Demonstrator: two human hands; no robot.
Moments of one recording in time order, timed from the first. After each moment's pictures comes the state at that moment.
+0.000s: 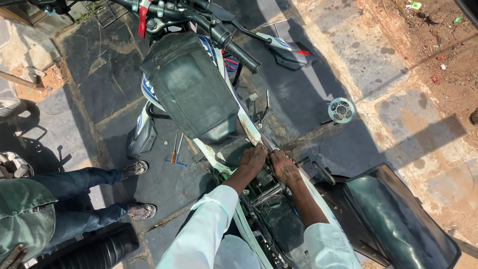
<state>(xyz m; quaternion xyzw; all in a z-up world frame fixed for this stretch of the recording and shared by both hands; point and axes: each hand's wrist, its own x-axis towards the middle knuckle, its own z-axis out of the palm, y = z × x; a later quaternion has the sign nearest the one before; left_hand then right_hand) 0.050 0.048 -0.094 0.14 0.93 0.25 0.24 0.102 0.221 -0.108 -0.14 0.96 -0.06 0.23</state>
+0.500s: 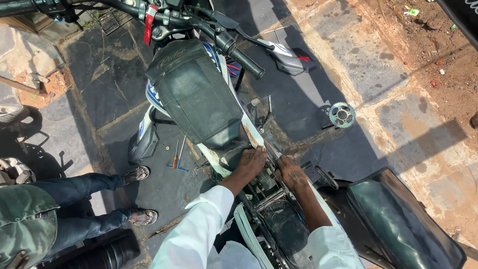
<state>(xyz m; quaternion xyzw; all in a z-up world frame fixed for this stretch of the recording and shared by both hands) 0.039 0.026 -0.242 0.15 0.84 0.47 0.21 0.098 0.220 -0.048 -0.08 0.95 -0.20 0.21</state>
